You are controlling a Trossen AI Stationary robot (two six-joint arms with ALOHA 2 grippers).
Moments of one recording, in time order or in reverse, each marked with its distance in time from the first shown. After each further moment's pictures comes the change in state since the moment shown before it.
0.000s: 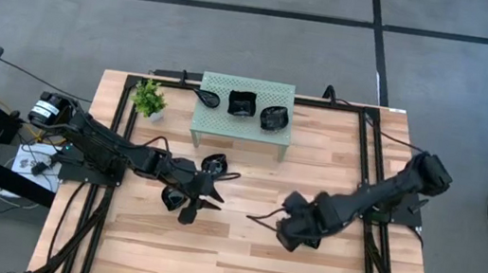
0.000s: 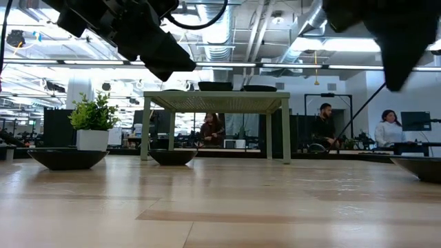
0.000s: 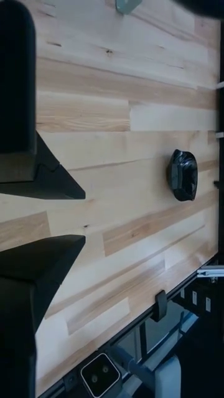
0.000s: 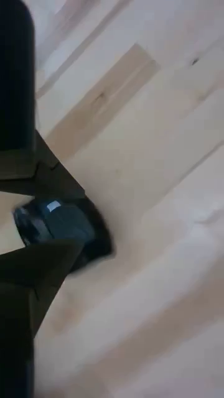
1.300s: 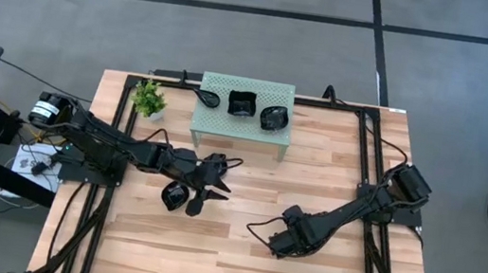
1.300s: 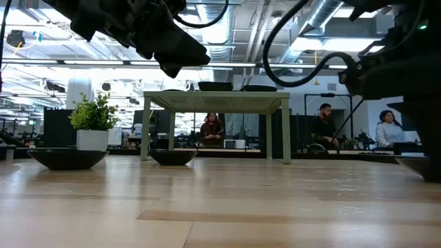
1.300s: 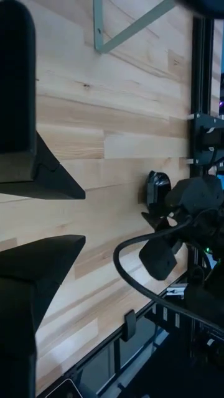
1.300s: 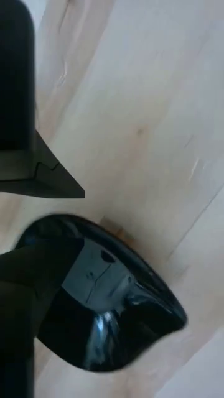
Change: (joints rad) left arm 0.070 0.000 0.000 0.090 0.000 0.008; right arm 0.056 0.208 -0.118 0.152 -0.124 0.307
